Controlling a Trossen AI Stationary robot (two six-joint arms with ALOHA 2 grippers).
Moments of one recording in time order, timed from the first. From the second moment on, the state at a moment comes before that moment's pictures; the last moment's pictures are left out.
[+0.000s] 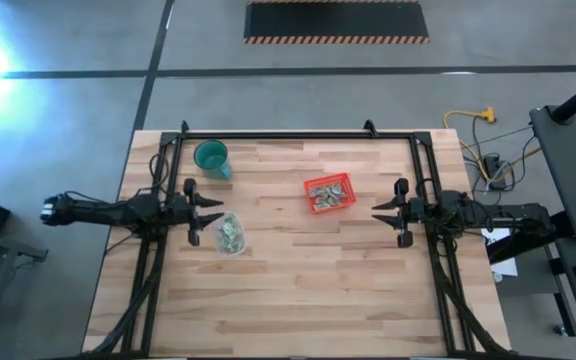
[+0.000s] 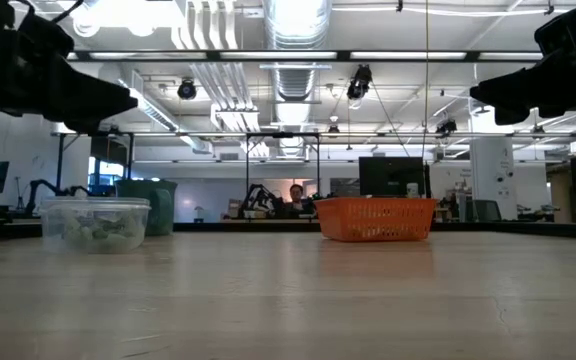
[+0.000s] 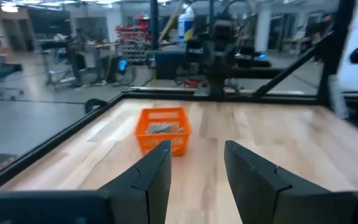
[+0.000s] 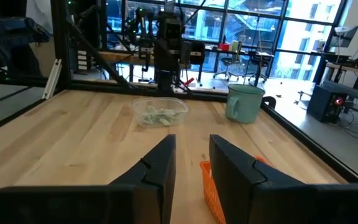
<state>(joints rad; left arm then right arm) -0.10 0.15 0.01 0.09 -0.26 0.00 0.00 0.03 0.01 0.01 0.03 -0.06</state>
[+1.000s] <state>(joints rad) -0.10 0.06 0.00 0.02 0.06 0.06 0.00 0.03 0.01 0.01 0.03 -0.06</state>
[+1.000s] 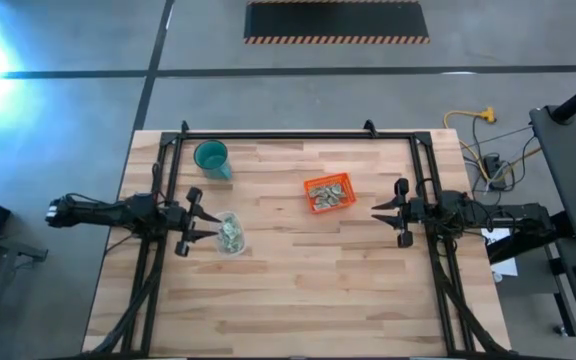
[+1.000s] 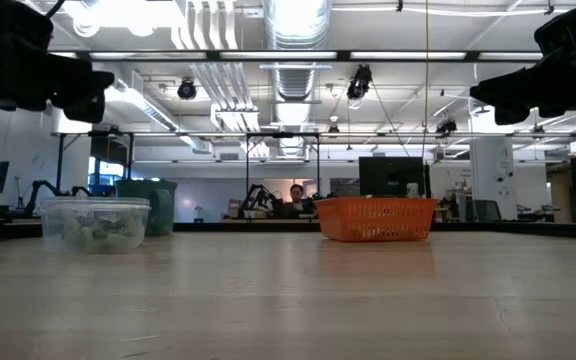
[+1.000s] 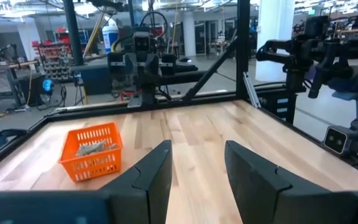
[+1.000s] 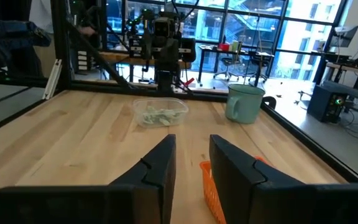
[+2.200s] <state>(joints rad) -0.10 0.12 0.00 0.04 0.06 0.06 0.00 0.03 0.01 0.01 0.03 -0.06</state>
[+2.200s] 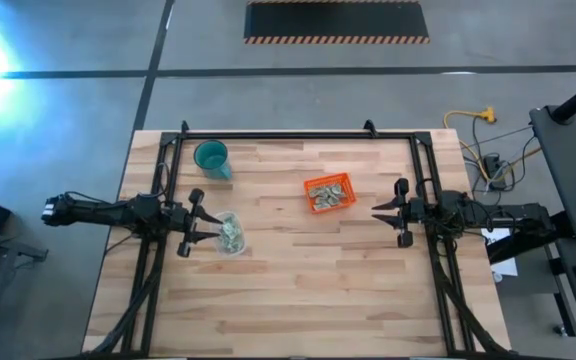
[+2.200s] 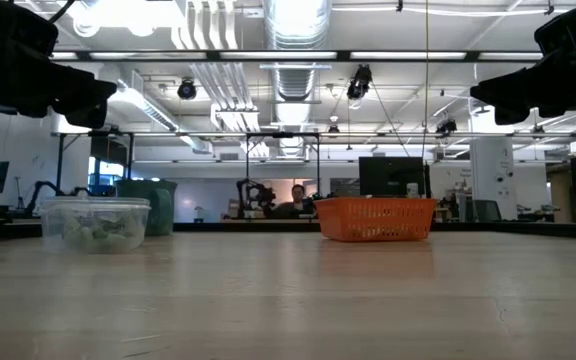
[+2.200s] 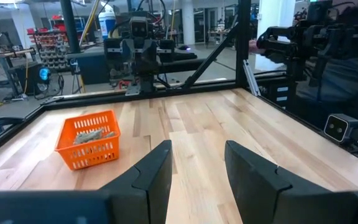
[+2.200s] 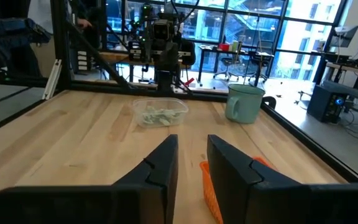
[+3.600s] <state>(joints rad) -0.10 0.12 0.00 0.04 0.06 0.06 0.00 0.03 0.01 0.01 0.03 -0.06</state>
